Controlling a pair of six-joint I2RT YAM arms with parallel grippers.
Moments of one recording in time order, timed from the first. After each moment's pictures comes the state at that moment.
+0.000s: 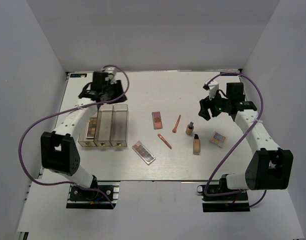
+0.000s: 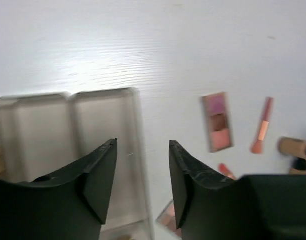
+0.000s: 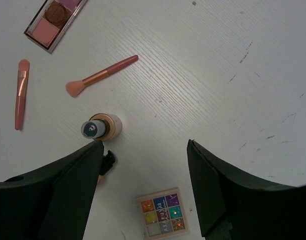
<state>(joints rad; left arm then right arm) -0.17 1.53 1.27 -0.45 0.13 -0.27 0.07 1.35 1.08 -0.53 -0.52 -0.50</state>
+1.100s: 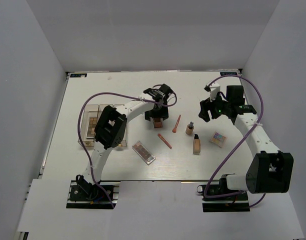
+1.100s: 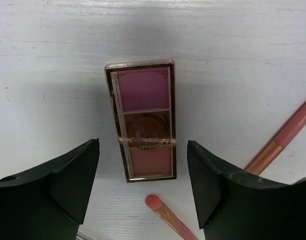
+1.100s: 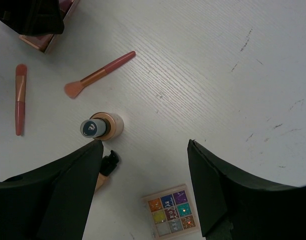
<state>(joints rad) -0.71 2.27 1.91 -0.87 -0.24 -0.70 0.07 1.32 1.02 -0.48 -0.49 -0.42</state>
